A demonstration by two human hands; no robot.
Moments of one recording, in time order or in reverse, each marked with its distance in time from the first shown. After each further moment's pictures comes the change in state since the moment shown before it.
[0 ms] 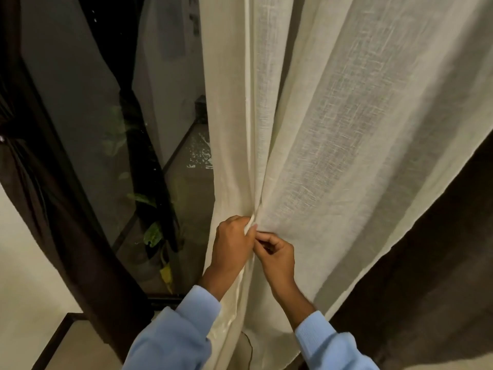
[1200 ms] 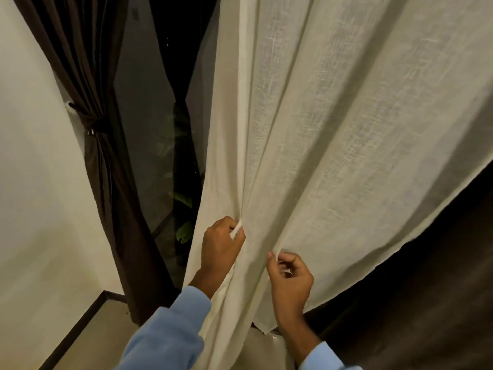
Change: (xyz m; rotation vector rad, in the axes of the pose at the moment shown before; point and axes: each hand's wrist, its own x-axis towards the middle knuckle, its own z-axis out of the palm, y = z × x) left_hand -0.011 -0.030 -0.044 0.036 0.228 -0.216; right_hand -0.035 -0.009 0.013 0.014 0.170 -0.051
